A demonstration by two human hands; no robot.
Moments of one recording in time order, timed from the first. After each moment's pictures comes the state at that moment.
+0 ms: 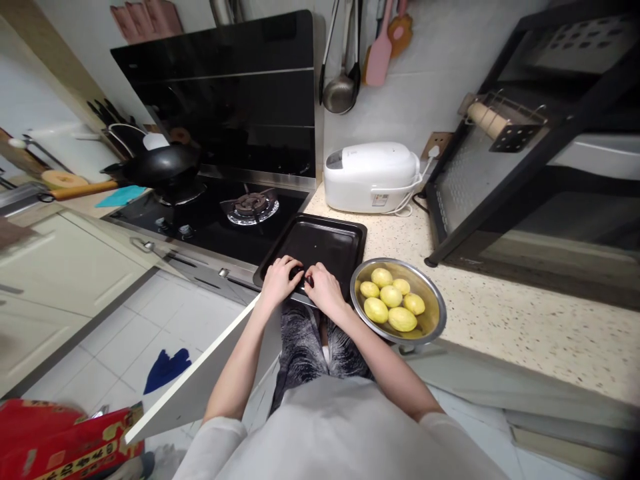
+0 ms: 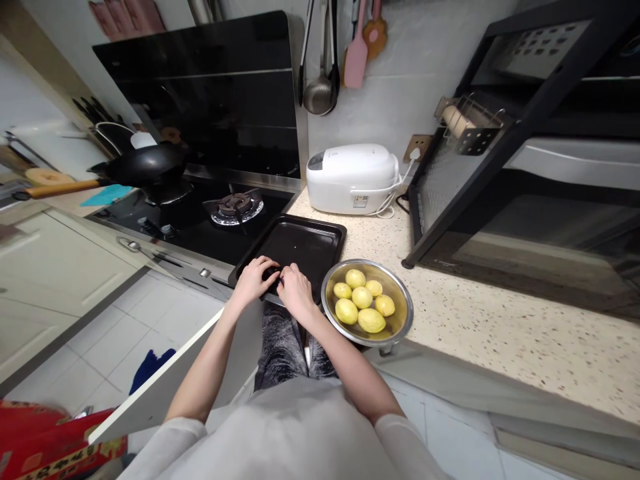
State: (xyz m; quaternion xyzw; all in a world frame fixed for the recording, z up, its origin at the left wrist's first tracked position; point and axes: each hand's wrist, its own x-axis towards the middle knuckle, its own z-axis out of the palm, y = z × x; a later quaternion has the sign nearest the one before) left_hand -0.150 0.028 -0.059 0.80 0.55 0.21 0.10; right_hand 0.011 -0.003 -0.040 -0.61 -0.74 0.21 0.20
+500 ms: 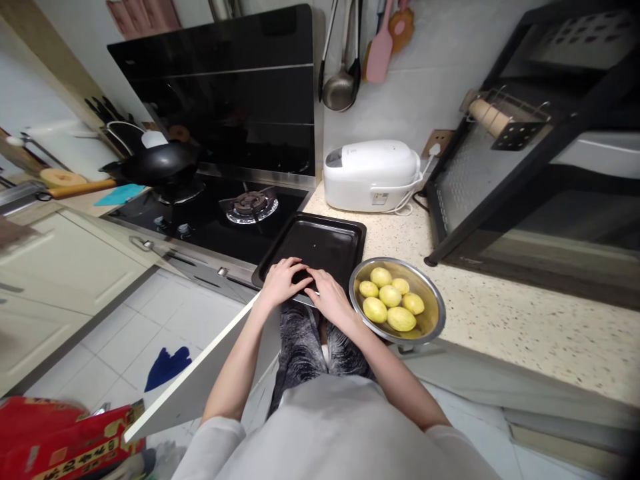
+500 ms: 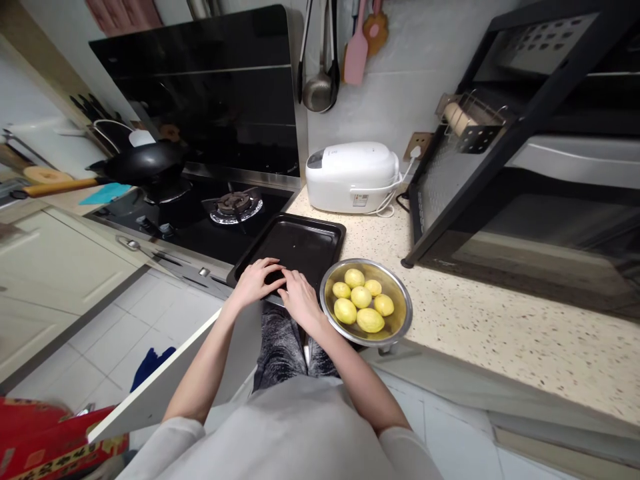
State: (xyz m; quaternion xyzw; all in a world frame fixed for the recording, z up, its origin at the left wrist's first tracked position) left_hand -0.147 0.025 -0.056 0.84 0.51 0.17 0.10; right_hand 0.027 -0.026 -0.047 -0.55 -0.77 0.22 0.25
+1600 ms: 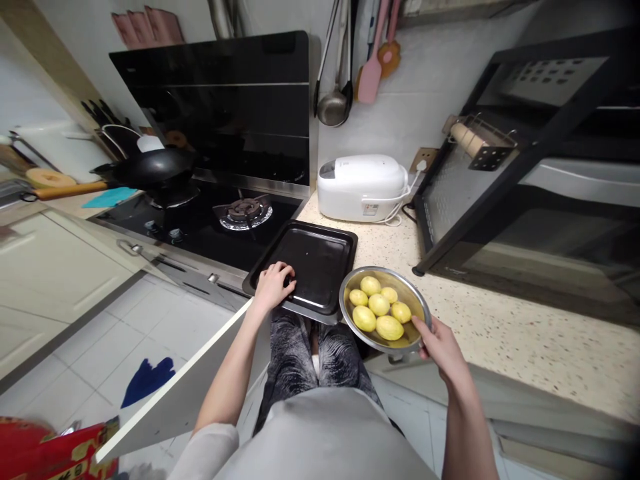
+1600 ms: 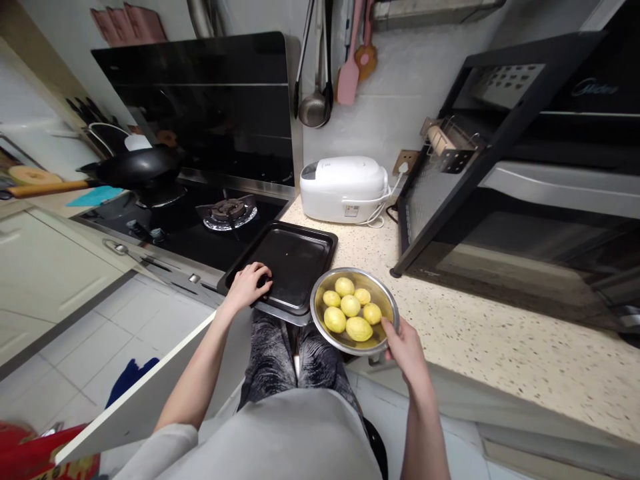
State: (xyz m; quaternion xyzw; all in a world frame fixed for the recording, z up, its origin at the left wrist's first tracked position) left_hand -0.140 0.030 -0.058 0.80 0.57 0.14 0.08; right_hand 0.233 -0.108 -0.078 -0.73 -0.40 0.36 0.43
